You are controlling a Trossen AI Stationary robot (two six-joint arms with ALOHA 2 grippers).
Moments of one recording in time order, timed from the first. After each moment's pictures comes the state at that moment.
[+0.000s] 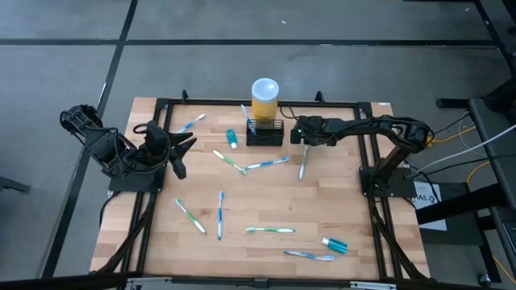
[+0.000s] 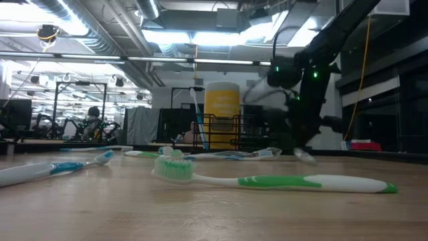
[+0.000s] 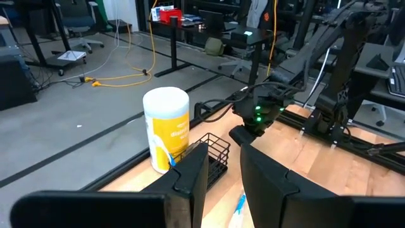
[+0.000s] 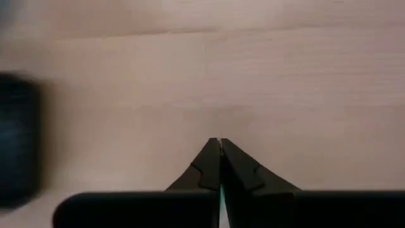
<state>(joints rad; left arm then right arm) -0.65 0.98 1.26 -1.05 -1.24 -0.85 -0.40 1.65 0.84 -0.44 0.31 1.12</state>
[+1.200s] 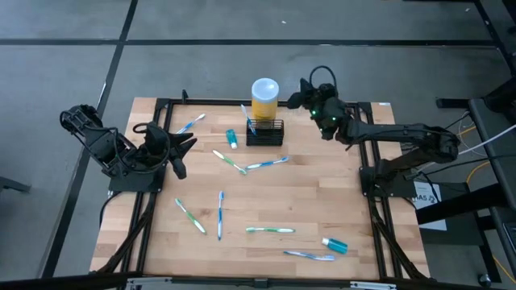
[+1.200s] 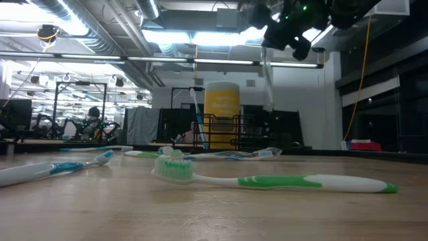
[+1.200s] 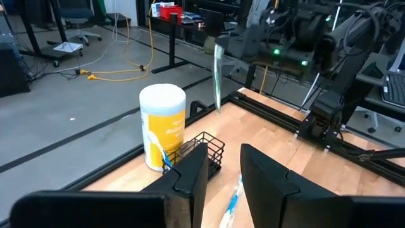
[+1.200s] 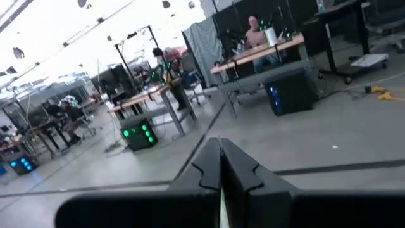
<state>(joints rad) -0.65 0.98 1.26 -1.04 -1.23 -0.90 -0.28 1.37 0.87 0.57 0.84 0.37</state>
